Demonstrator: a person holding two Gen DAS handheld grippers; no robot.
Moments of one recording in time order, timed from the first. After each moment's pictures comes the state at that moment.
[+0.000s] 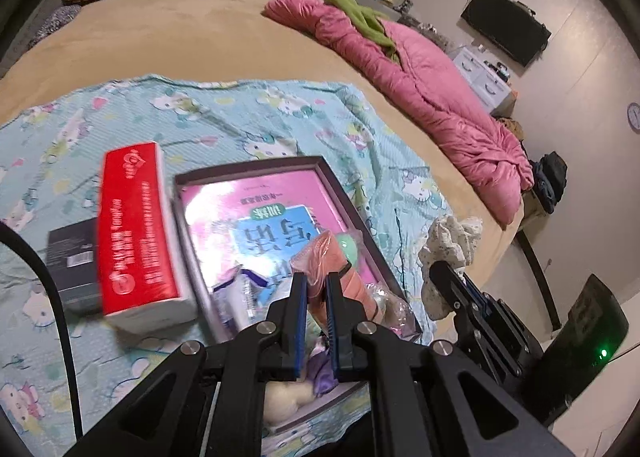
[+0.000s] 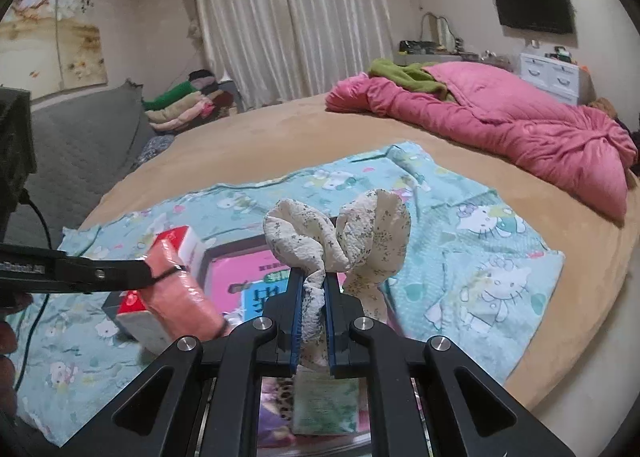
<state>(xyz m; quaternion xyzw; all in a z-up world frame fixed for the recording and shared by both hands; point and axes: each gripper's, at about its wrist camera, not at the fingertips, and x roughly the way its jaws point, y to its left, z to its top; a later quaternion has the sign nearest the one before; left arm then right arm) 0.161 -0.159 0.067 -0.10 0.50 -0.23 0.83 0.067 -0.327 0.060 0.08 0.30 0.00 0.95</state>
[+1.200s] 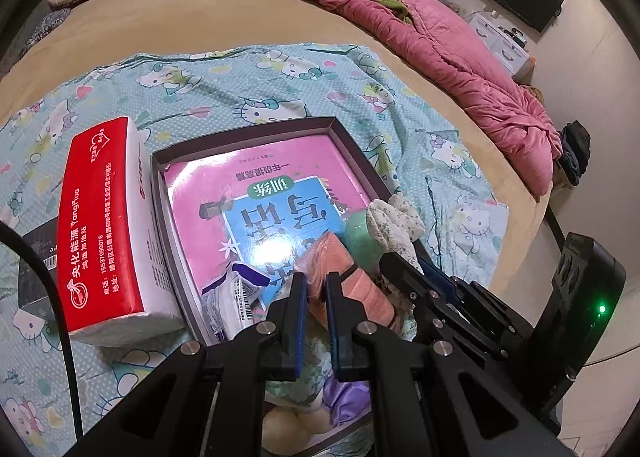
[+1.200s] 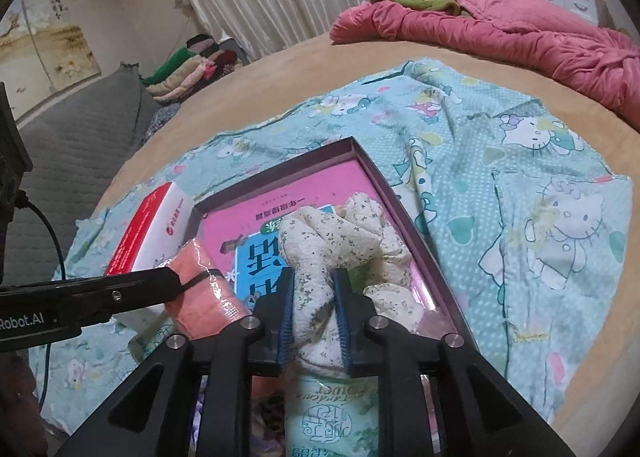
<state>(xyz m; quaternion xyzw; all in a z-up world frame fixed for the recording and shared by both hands) 0.179 -0.191 0.022 -0.05 0.53 -0.21 0.82 0.120 -0.340 -0.012 0.15 0.39 0.05 0.91</state>
